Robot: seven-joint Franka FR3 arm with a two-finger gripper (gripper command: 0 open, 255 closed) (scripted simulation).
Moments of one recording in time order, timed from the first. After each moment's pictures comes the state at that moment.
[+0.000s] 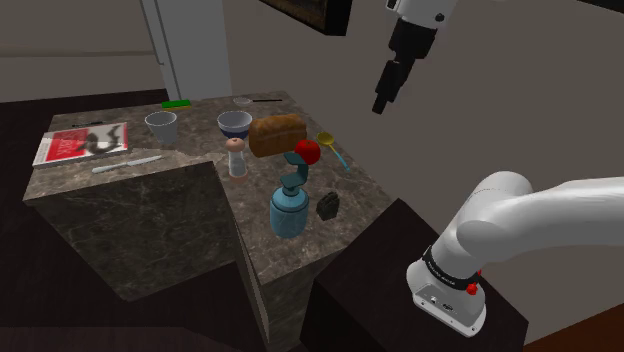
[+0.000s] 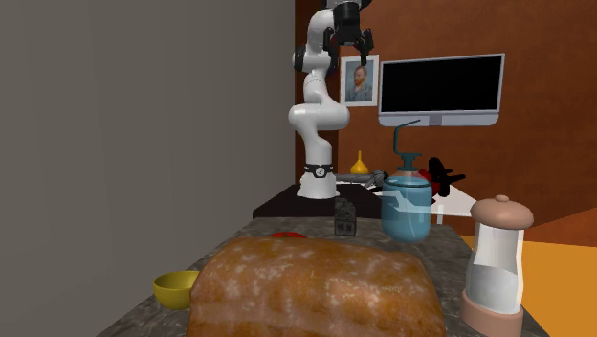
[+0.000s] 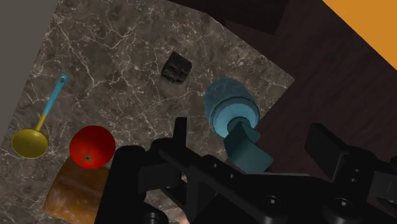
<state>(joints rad) 0.02 -0.83 0.05 -2.31 0.12 1.54 -0.16</state>
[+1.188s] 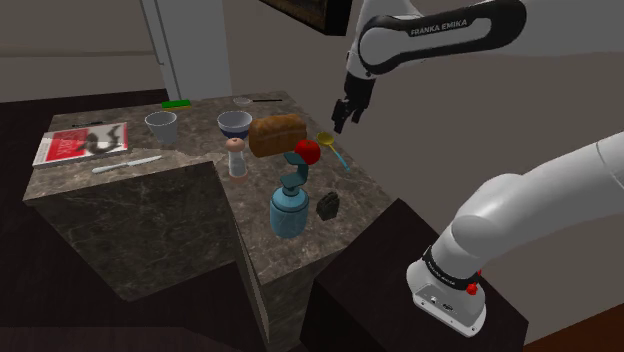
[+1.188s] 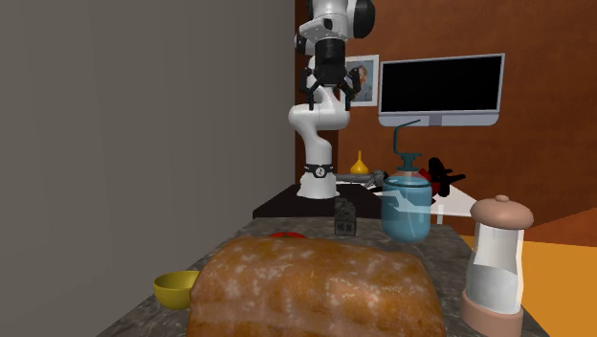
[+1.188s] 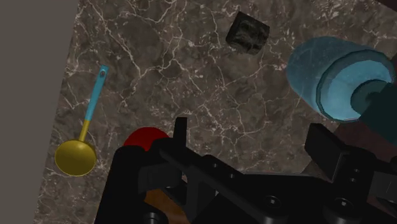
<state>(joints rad) -0.09 -0.45 0.03 -2.41 0.02 2.03 -0.13</state>
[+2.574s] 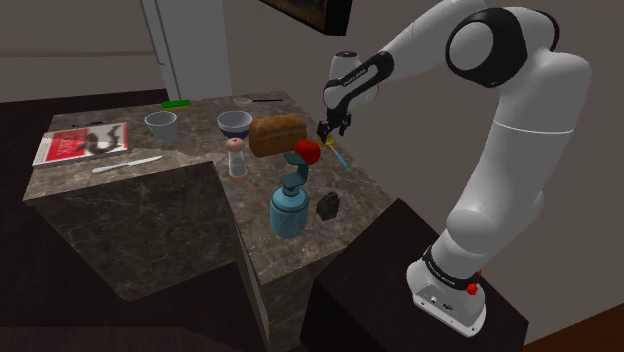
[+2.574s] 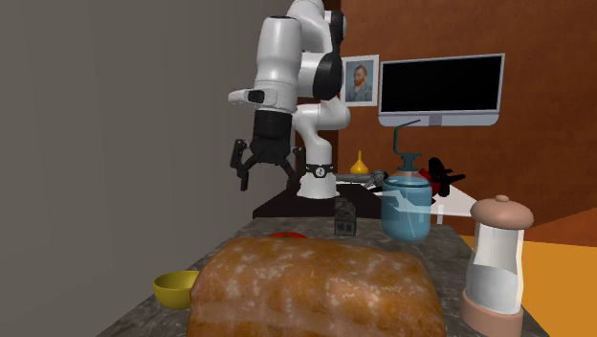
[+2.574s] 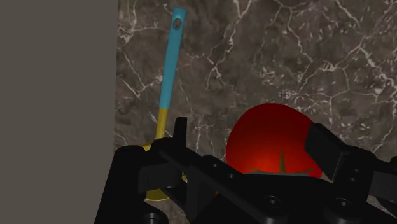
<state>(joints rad) -0.22 0.27 -0.05 -2.09 -0.12 2.44 0.00</state>
